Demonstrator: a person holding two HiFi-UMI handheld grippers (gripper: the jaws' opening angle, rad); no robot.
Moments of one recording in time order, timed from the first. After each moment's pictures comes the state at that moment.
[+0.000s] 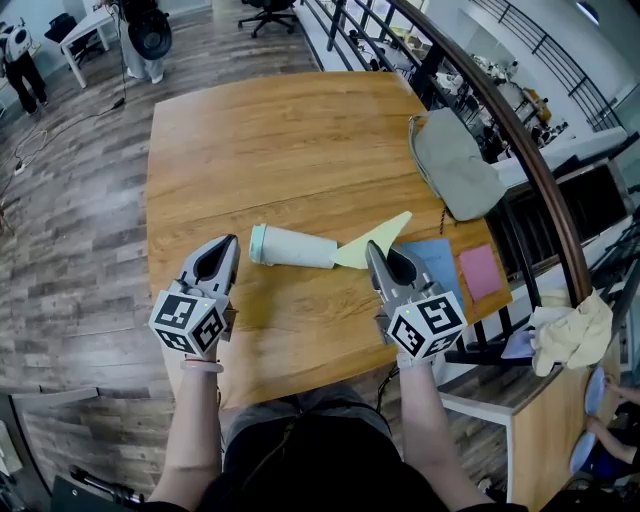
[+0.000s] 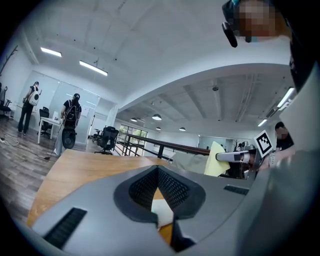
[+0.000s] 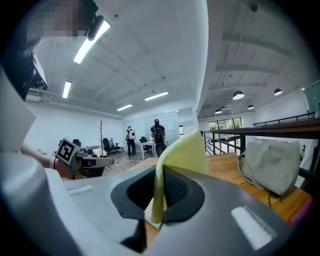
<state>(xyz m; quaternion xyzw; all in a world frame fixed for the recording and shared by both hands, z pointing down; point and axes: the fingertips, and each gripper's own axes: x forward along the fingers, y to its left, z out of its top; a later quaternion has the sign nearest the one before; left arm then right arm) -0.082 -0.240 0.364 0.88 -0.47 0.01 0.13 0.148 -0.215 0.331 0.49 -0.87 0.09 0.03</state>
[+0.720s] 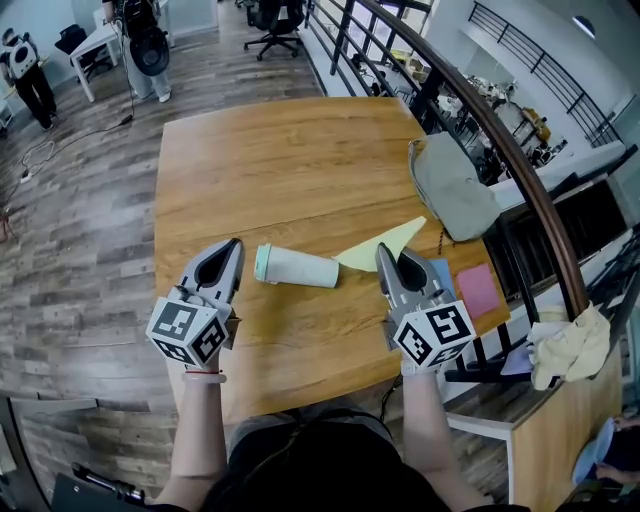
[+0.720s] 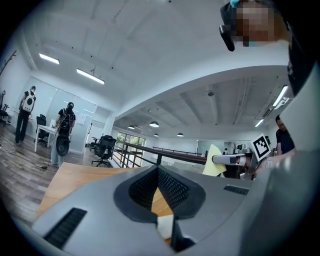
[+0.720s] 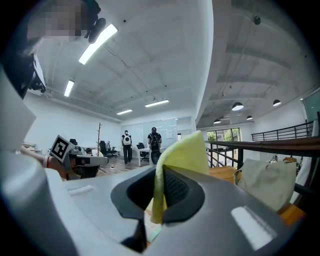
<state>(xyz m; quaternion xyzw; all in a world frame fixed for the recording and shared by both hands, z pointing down) -0.078 -0.242 0.308 0.88 -0.46 -0.02 0.09 0.153 -0.224 0.282 0.50 -0.86 0.04 0.00</state>
